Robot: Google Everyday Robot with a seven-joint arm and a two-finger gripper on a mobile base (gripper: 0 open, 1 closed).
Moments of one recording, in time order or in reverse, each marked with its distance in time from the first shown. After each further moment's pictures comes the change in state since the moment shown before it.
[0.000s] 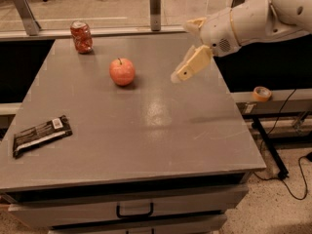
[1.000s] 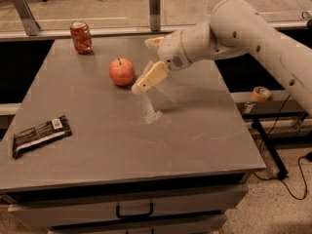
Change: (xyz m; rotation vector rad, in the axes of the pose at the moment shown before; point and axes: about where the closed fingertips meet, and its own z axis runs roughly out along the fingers) arm -0.012 0.016 0.115 -0.091 -0.075 0.033
